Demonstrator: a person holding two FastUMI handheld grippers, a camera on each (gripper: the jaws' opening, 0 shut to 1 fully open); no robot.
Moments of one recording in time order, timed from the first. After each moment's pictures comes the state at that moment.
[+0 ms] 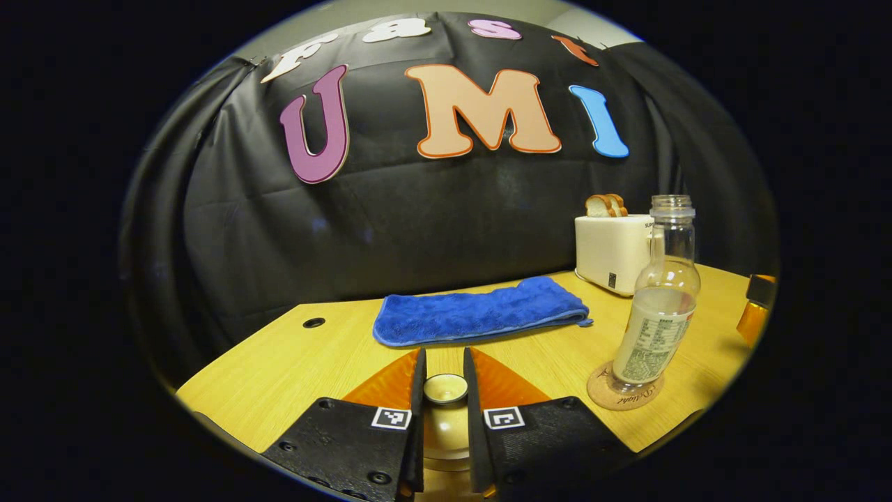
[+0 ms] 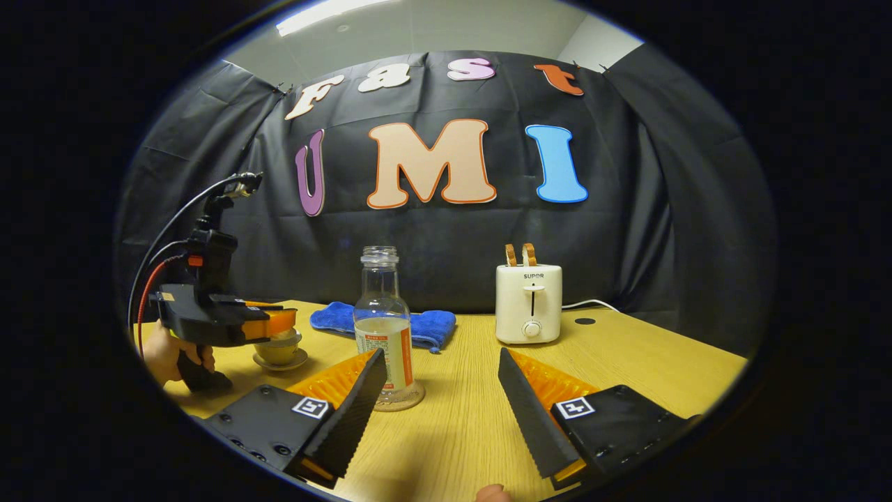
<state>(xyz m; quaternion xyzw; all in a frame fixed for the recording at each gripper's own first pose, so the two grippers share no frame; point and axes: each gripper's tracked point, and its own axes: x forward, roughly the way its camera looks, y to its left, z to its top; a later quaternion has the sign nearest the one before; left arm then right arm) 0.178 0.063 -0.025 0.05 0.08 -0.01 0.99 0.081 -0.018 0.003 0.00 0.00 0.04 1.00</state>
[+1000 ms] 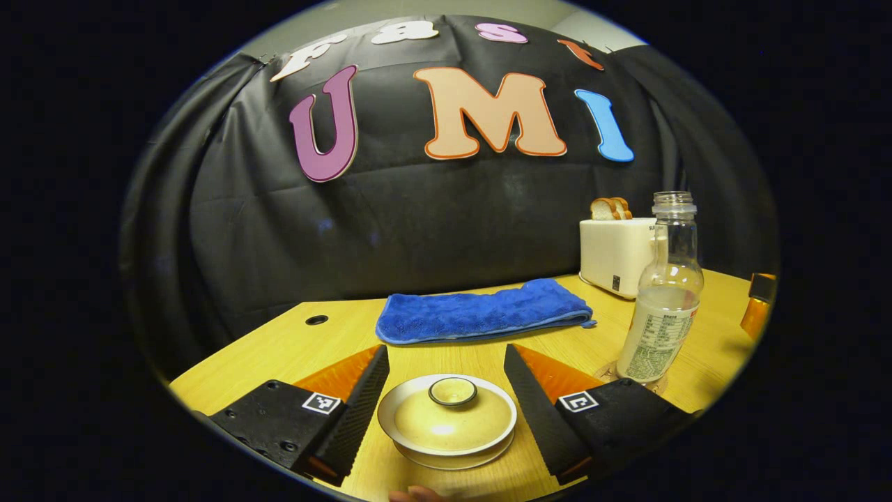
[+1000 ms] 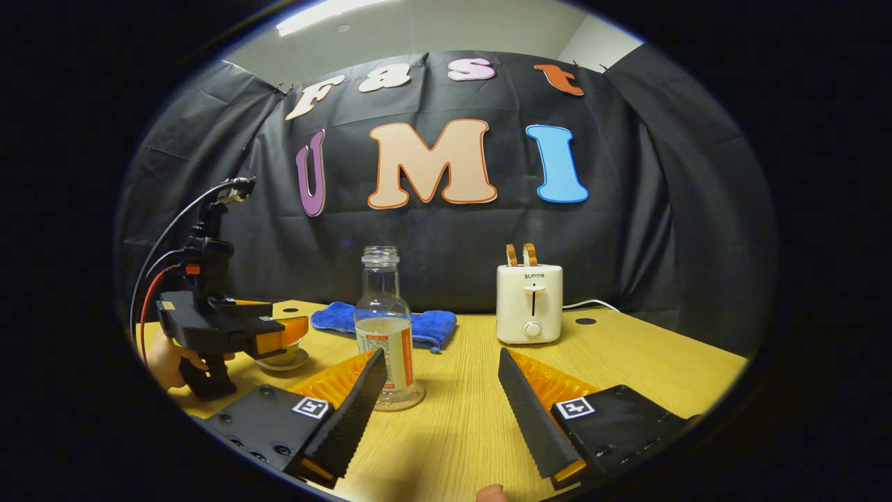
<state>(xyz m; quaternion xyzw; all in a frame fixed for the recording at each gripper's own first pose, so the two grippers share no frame) 0.176 0.062 -0.023 0.04 0.06 0.00 1.00 0.080 -0.016 0.004 0.00 0.00 0.04 1.00</state>
